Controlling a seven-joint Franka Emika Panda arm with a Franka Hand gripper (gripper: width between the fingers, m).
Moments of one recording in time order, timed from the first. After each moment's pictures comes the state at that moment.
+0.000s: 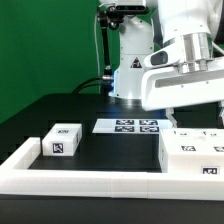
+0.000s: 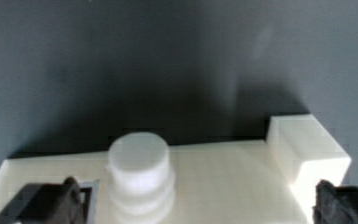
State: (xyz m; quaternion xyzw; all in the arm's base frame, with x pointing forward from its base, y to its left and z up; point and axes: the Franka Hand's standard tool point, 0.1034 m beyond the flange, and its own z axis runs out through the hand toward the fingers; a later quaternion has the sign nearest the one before) arm 0.496 0.107 0.043 -0.98 -0.04 -0.16 0.06
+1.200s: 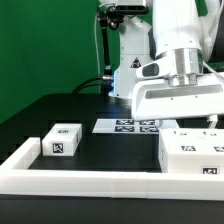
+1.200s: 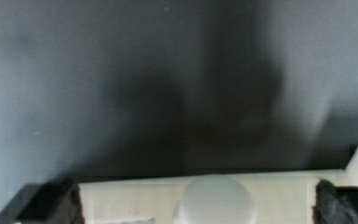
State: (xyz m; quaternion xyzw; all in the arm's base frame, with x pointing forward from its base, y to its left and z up) arm 0.499 0.095 0.019 -0.98 -0.03 -0.19 0.04
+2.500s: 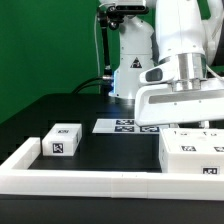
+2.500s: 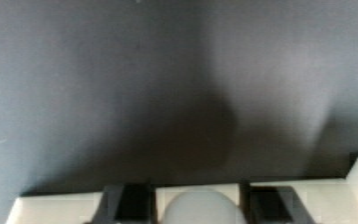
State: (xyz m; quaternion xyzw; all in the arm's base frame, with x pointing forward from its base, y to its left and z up) arm 0.504 0.098 0.013 -0.98 -0.02 -0.19 0.04
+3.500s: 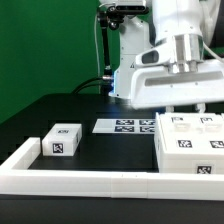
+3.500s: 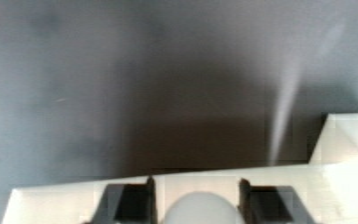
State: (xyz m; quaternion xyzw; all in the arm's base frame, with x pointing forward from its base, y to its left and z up) arm 0.496 0.089 0.052 -0.99 -0.02 -0.16 0.05
